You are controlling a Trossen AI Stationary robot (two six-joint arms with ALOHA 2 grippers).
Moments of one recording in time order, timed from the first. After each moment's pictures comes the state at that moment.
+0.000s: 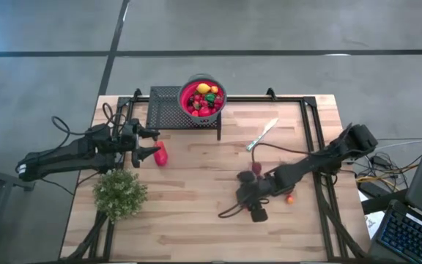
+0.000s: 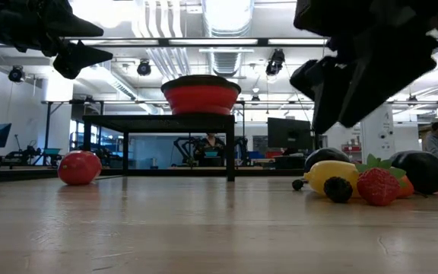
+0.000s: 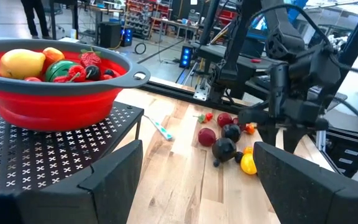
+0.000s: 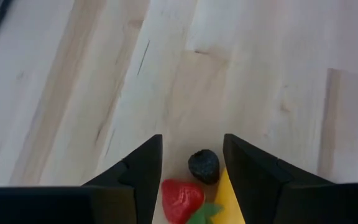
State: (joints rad) left arm 0.22 0.33 0.34 -0.16 0.06 -0.19; right arm 0.40 1.63 0.96 -0.30 0.02 0.18
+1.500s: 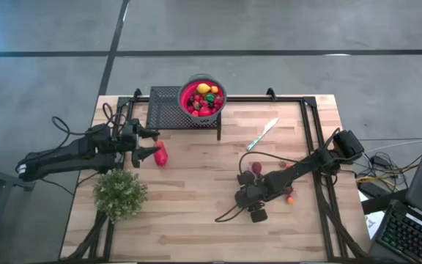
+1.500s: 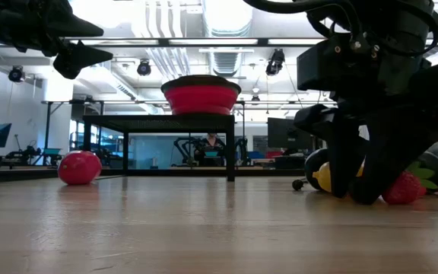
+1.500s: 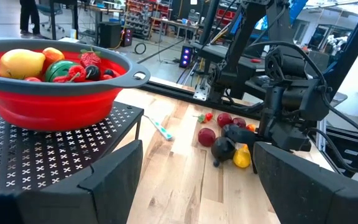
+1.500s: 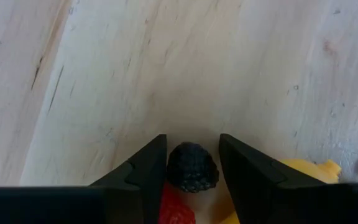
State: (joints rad) left arm 0.22 0.33 0.34 -0.16 0.06 -0.19; right arm 0.40 1.80 0.97 -0.37 0.04 0.13
